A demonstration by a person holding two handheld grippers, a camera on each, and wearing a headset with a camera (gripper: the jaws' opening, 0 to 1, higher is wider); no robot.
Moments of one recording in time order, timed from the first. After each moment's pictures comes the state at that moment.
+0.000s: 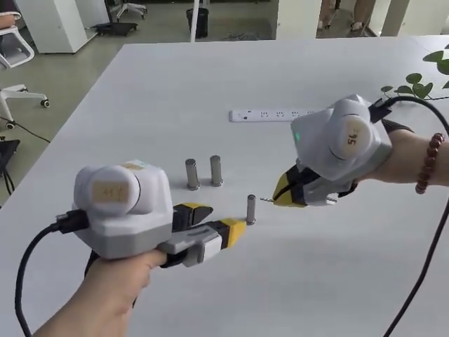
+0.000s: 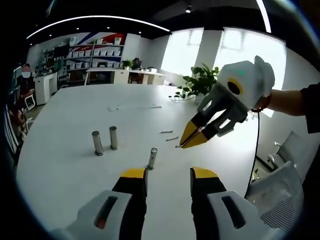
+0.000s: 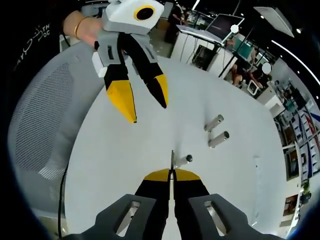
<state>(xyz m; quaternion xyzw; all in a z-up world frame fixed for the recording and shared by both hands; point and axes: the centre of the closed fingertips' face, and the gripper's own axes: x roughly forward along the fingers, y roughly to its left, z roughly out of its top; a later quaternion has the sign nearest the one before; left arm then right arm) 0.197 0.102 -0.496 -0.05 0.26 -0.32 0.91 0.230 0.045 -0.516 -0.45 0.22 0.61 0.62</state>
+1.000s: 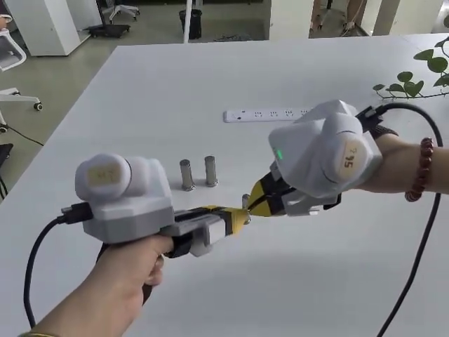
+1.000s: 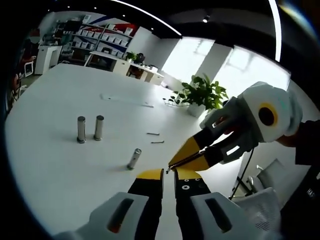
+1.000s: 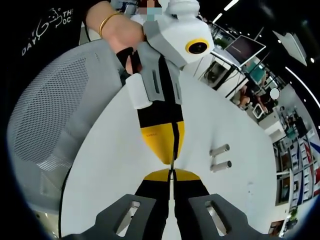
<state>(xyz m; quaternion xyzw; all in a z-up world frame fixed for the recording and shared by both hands) 0.196 0.079 -0.490 -0.17 0.28 -0.34 0.88 0.194 0.075 -0.500 -0.49 0.14 0.64 0.58</state>
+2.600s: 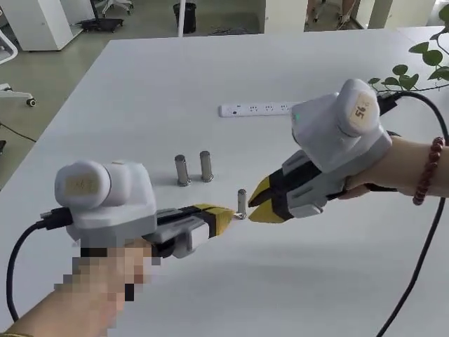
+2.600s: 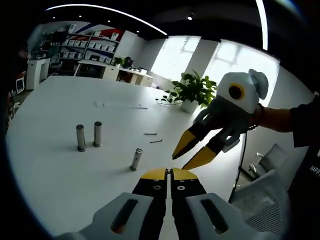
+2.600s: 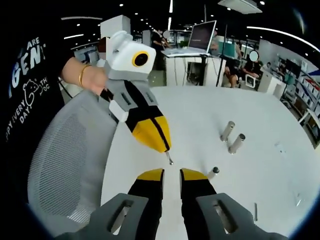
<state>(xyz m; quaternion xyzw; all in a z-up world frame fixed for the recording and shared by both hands) 0.190 0.086 -0.496 -0.11 0.26 -0.39 0.88 0.196 0.062 -0.505 -0.24 0.27 0.65 0.67</state>
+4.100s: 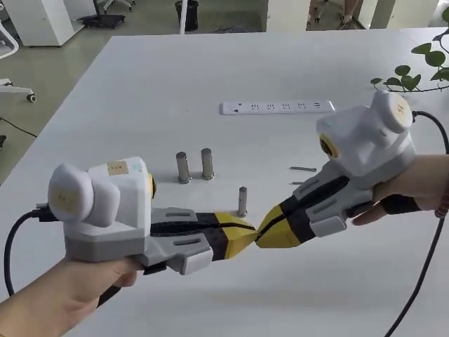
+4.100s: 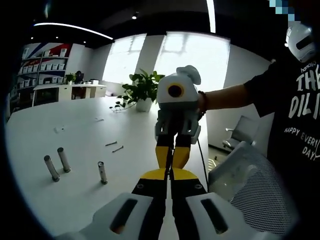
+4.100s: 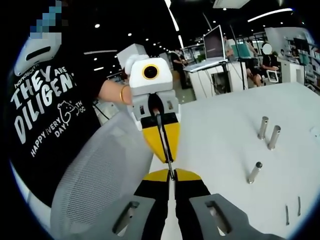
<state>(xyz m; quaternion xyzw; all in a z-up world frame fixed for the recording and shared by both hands) 0.143 0.057 -0.474 -0.03 0.19 -0.56 0.80 0.127 0.064 -0.492 -0.10 0.29 0.75 0.59</state>
